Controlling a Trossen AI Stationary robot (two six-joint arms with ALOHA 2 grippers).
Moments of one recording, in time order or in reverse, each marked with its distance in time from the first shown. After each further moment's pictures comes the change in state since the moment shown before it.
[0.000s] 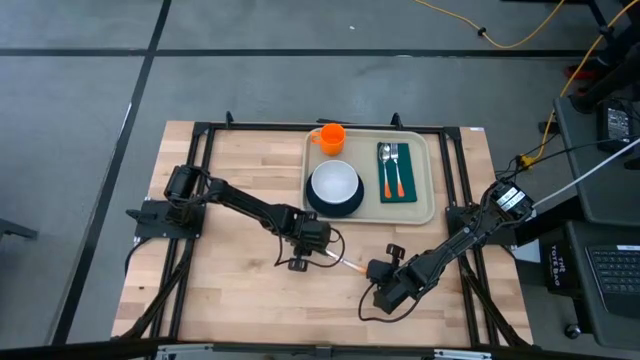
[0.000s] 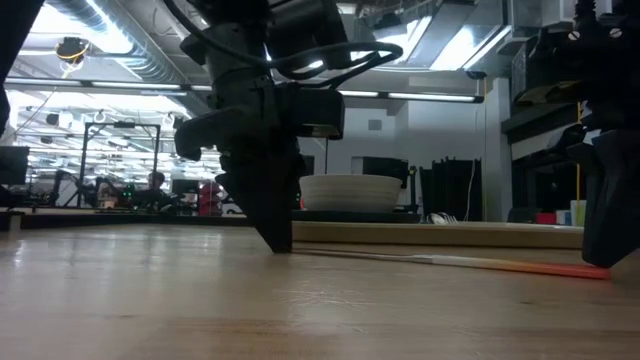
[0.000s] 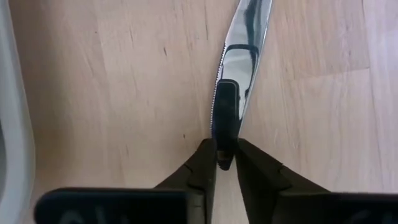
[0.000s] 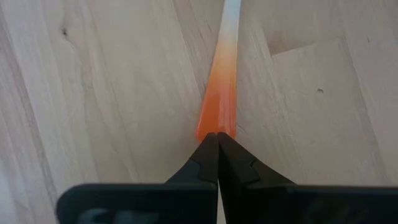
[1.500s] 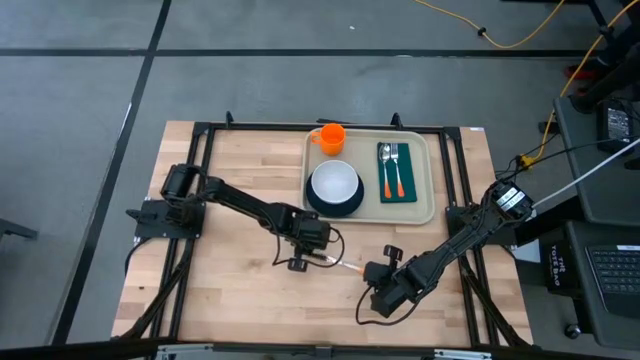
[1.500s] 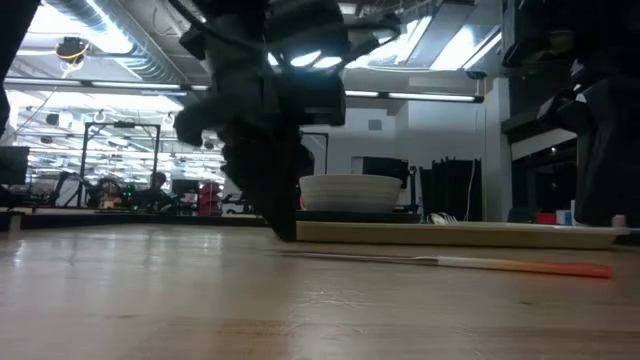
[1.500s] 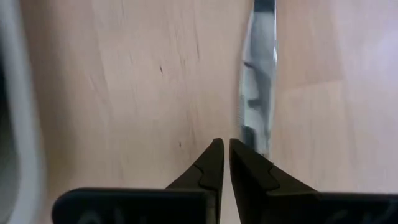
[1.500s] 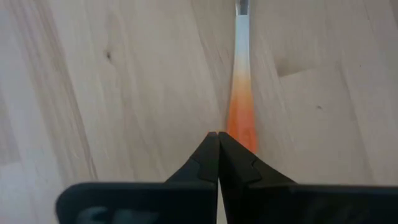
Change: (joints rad) left arm 0.000 -0.045 -0.006 0.023 0.023 0.028; right arm 0.000 -0.001 0.114 -0.105 -0.003 -0.019
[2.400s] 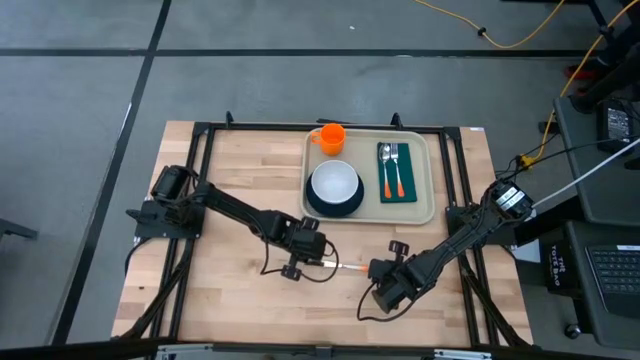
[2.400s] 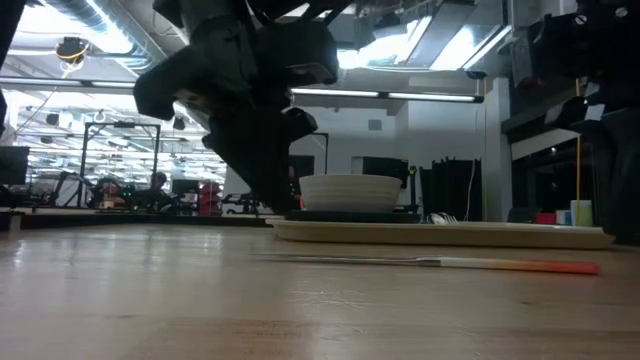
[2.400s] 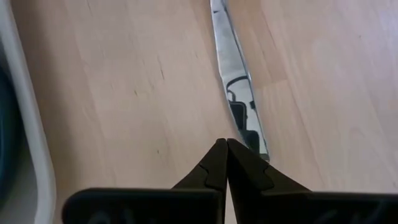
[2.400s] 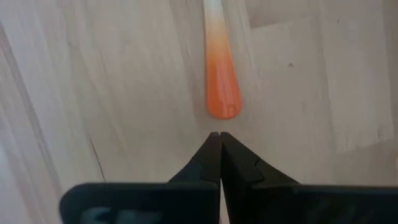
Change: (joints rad) left arm -0.085 -0.059 0.003 -0.019 -0.079 0.079; right arm -0.011 -0.002 0.000 -0.147 -0.059 -0.036
